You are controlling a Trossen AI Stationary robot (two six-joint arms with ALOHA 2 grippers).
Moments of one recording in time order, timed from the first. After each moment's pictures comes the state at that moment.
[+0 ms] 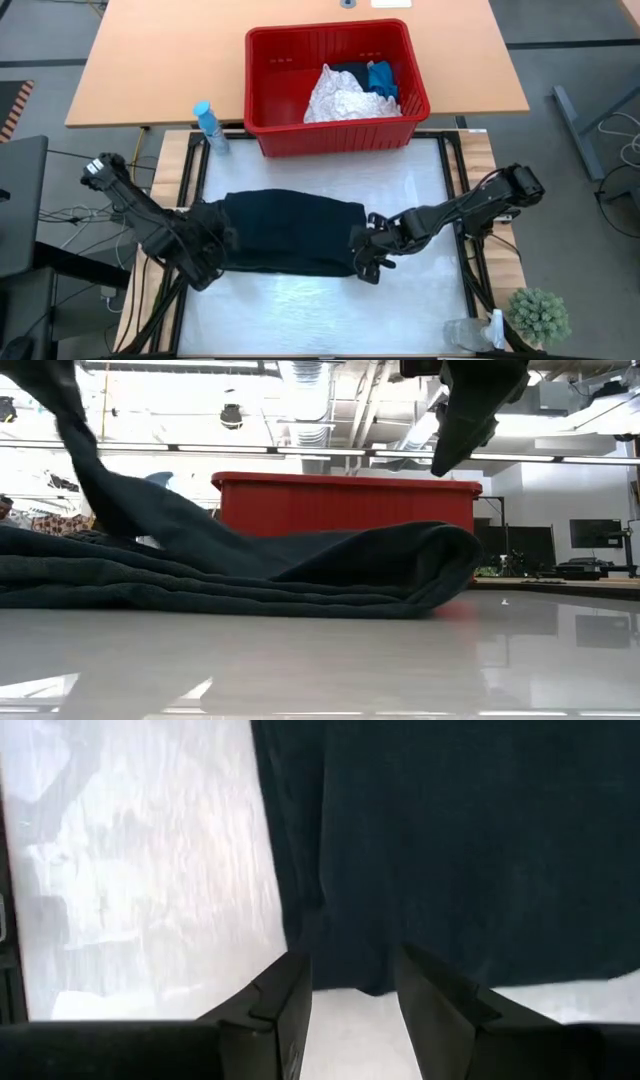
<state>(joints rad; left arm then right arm) -0.74 1.22 1.12 -1.45 -0.61 -2.20 0.34 1.56 1.22 -0.72 0.16 0.56</state>
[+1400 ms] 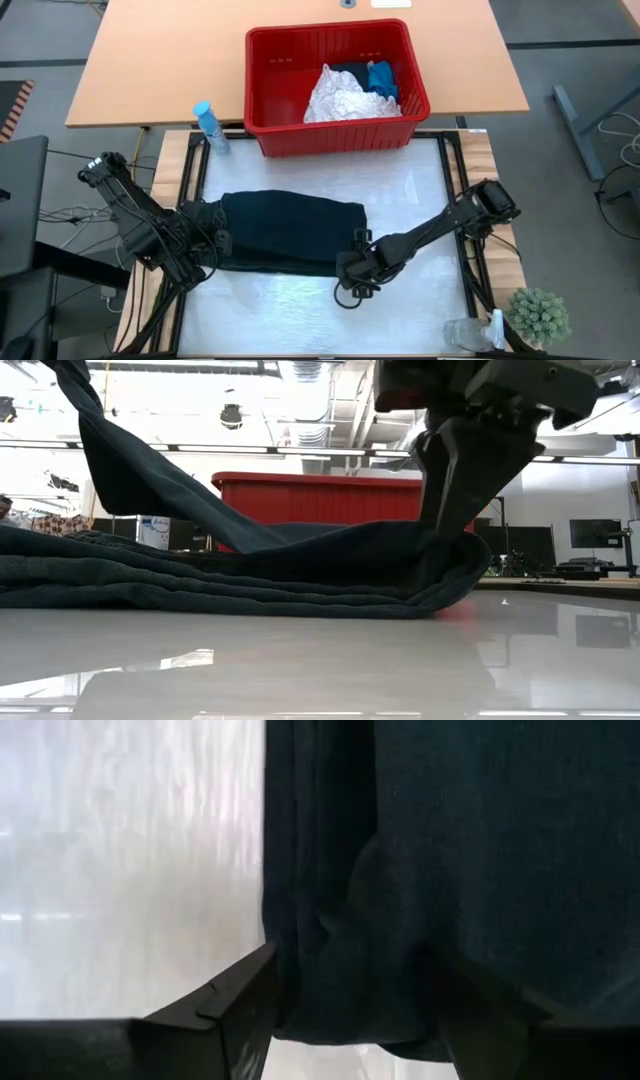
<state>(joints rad) -0.79 1.22 1.26 -1.55 -0.68 -2.09 0.42 1.84 1.34 -0.78 0.27 0.39</state>
